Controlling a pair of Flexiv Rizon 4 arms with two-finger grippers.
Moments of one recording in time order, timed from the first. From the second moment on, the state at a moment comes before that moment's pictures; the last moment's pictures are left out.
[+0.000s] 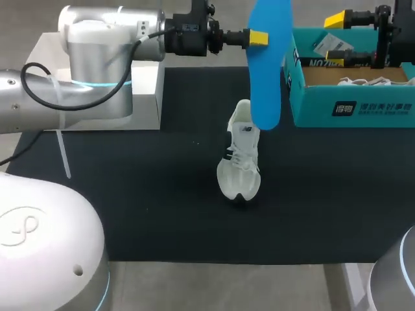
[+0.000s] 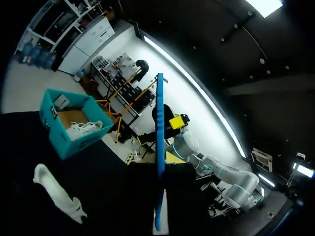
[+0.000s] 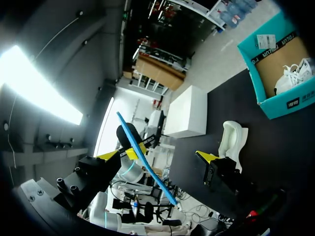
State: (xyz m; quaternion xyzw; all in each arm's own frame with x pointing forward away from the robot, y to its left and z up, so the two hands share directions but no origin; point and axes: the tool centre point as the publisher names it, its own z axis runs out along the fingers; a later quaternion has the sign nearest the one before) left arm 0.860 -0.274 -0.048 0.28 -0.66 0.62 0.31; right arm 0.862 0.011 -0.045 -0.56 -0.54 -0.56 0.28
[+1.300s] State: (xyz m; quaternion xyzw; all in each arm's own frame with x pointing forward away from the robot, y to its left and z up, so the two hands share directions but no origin) left arm 0.880 -0.271 -0.066 0.45 -0.49 0.52 0.54; right arm 0.868 0.009 -0.022 -0.59 -0.55 -0.54 0.25
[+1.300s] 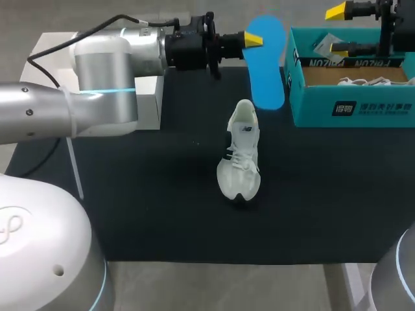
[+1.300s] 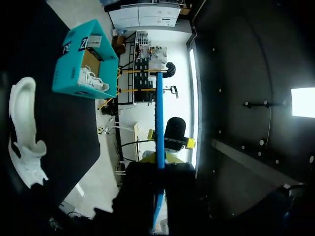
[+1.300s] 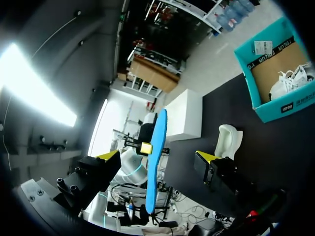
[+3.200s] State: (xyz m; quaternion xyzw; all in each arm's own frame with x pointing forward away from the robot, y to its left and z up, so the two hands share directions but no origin) left arm 0.911 -0.281 -0.088 0.51 -0.46 0.47 0.56; right arm 0.837 0.118 -0.006 -0.73 -0.68 -0.02 -0.06
